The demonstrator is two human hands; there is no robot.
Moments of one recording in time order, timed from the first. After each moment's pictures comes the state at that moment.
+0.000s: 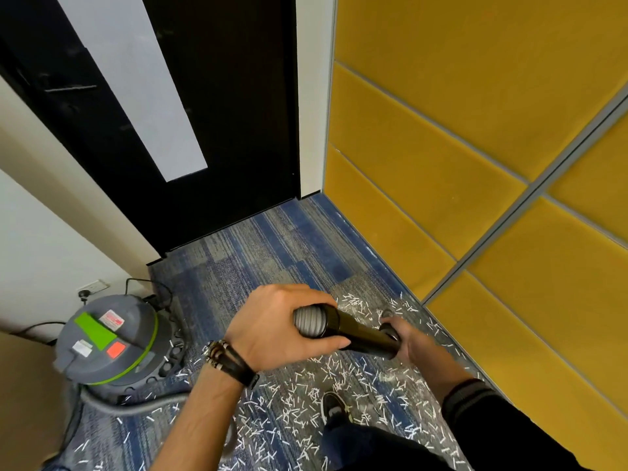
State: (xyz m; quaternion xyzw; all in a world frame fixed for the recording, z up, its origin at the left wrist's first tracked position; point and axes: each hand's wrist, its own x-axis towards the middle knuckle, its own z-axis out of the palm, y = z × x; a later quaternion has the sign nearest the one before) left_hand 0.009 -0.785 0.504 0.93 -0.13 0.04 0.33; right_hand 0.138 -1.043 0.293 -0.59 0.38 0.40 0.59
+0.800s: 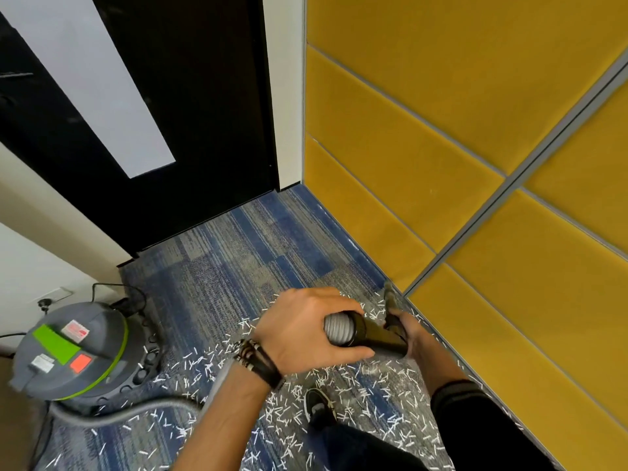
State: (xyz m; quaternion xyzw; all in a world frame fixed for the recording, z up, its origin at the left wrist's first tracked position) left_hand 0.072 -0.856 0.484 0.93 -0.18 0.00 0.33; right_hand 0.178 -1.110 0.268 -0.52 0.43 0.32 0.67
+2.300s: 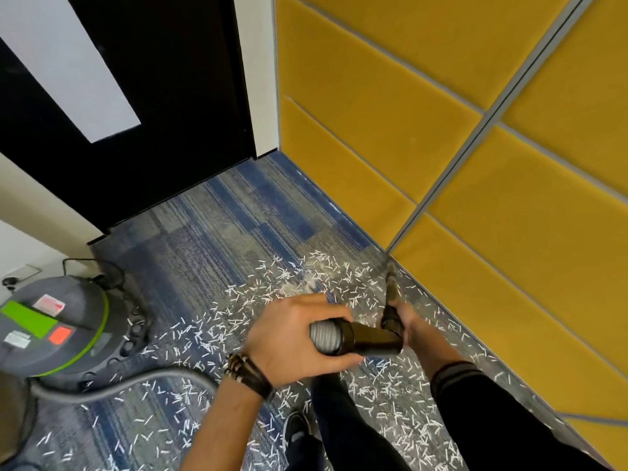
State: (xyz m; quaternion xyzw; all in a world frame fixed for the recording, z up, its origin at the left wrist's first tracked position) left_hand -0.039 -0.864 0.414 0.90 -0.18 -0.04 0.39; right_hand 0.062 -1.138 0.222 -0.53 0.47 0.30 0.63
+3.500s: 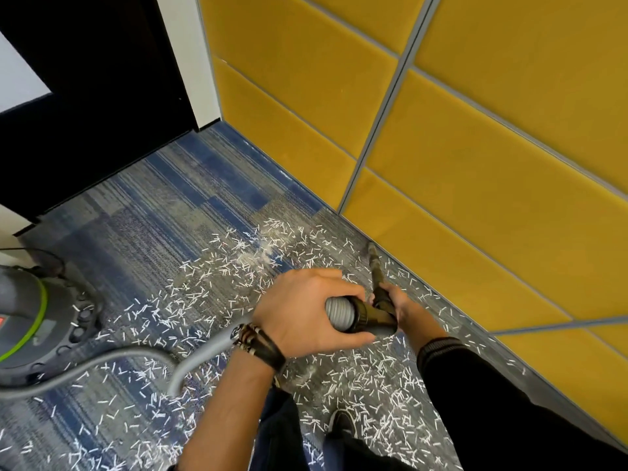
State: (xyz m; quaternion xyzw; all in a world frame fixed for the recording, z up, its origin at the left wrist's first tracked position) left_hand -0.104 -0.992 0.435 0.90 -0.28 -0.07 0.34; right_hand -0.049 -1.264 0.216 -0.48 0.50 0.25 0.68
